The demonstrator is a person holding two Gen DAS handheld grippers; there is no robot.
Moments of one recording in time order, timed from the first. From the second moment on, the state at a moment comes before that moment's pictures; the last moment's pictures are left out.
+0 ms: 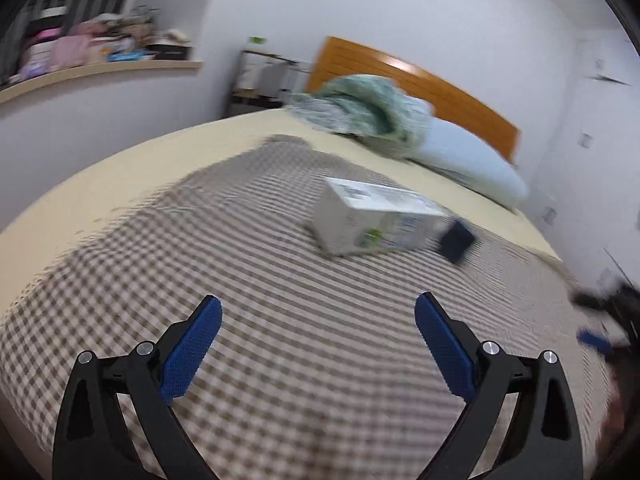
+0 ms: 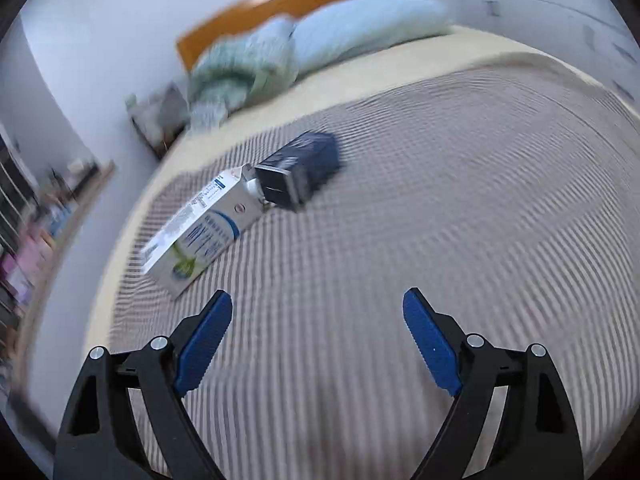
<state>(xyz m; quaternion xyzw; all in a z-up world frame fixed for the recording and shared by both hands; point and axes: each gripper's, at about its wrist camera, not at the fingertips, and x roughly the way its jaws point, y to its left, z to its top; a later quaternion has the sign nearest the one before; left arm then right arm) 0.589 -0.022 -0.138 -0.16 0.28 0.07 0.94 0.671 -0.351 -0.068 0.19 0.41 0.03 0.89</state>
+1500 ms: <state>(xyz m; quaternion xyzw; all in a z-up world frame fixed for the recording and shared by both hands) 0.896 -0.139 -0.154 0.27 0.51 -0.13 0.81 0.393 -0.518 -0.115 0.17 0.41 -0.07 0.89</state>
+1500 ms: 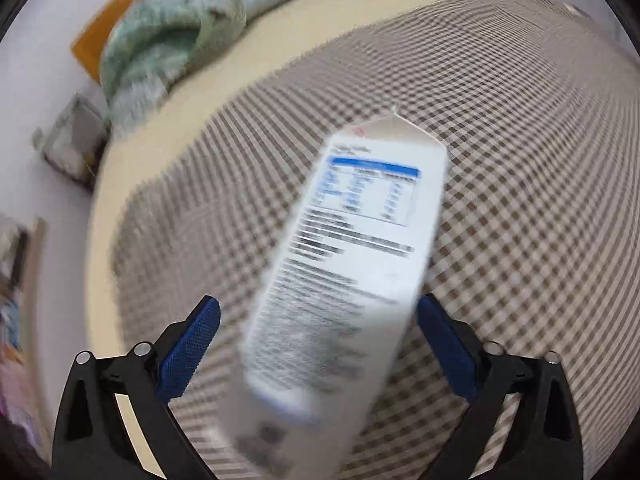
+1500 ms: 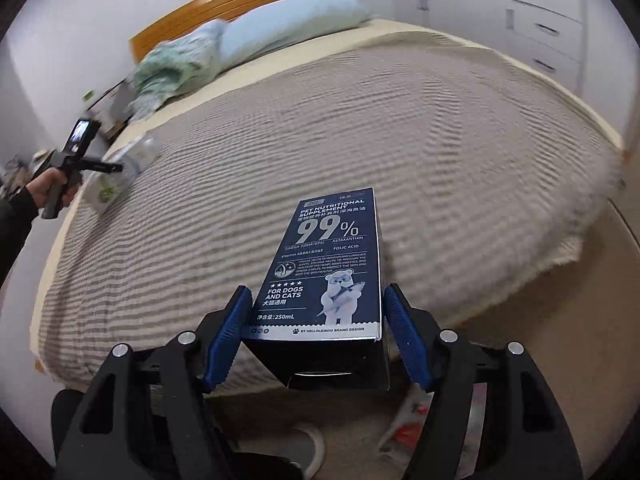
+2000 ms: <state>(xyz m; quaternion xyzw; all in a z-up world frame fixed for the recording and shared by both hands) 0.740 -0.109 -0.082 0.15 0.47 -0.11 0.86 0.228 -0.603 -0.282 0.28 0.51 -0.26 0.77</state>
